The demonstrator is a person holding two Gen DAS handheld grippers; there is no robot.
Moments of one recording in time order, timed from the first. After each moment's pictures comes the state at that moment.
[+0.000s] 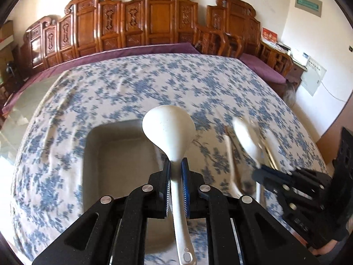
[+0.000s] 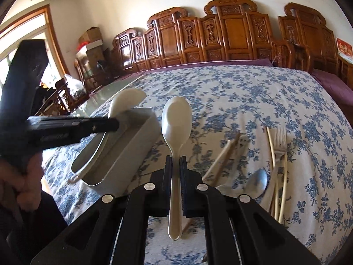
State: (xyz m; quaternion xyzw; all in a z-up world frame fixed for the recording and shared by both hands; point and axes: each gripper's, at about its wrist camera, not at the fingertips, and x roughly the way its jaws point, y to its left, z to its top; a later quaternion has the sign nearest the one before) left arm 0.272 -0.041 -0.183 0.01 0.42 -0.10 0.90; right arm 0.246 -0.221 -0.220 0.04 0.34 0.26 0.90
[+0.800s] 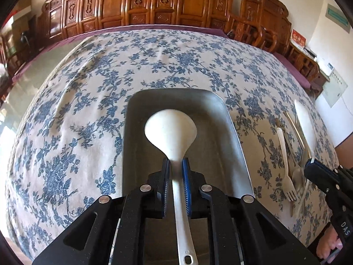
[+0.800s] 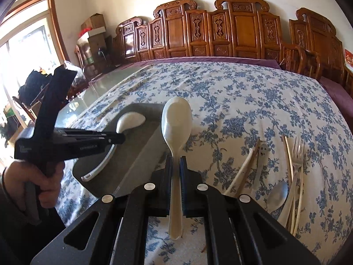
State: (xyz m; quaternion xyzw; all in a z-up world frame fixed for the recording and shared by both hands) left arm 0.295 0.031 -0.238 -0.04 0.47 -0.04 0.88; right arm 0.261 -0.170 -0.211 0.00 0.36 0.25 0.90
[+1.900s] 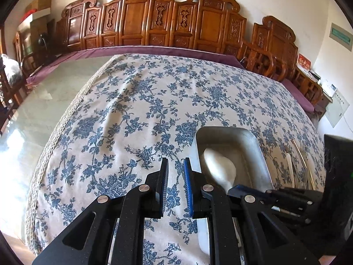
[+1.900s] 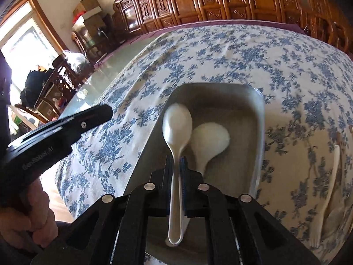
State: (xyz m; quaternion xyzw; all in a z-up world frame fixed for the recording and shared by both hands) left arm 0.278 0.116 -0.190 -0.06 0.41 -0.02 0.91; right arm 0.304 -0.027 -0.241 0.04 0.48 0.28 0.83
